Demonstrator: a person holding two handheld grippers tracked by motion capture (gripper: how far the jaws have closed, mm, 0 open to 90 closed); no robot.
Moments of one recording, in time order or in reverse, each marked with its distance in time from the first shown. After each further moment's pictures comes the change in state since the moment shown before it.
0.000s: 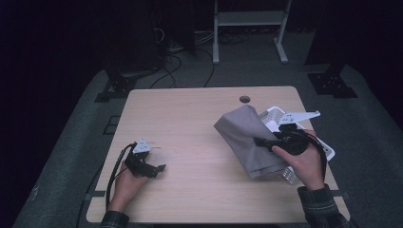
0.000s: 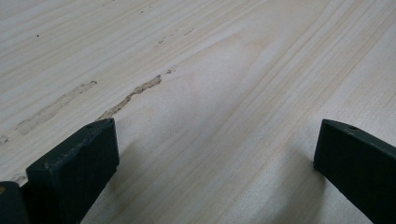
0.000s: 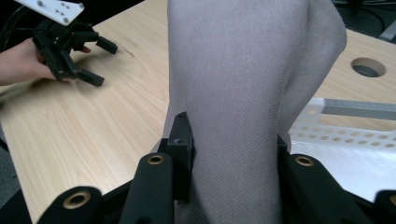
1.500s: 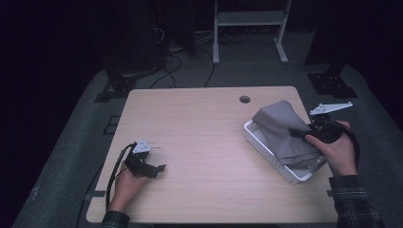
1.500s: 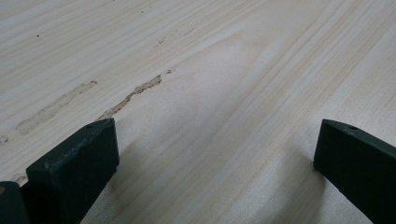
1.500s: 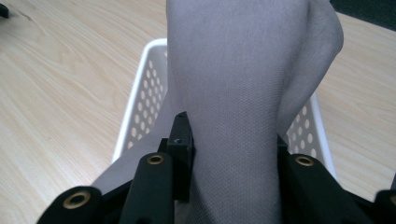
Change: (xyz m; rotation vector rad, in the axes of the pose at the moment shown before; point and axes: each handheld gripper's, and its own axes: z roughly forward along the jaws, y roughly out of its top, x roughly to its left) left arm 0.000 0.000 0.000 0.000 0.000 -0.001; right arm -0.104 -0.032 -0.030 0.102 -0.158 0.051
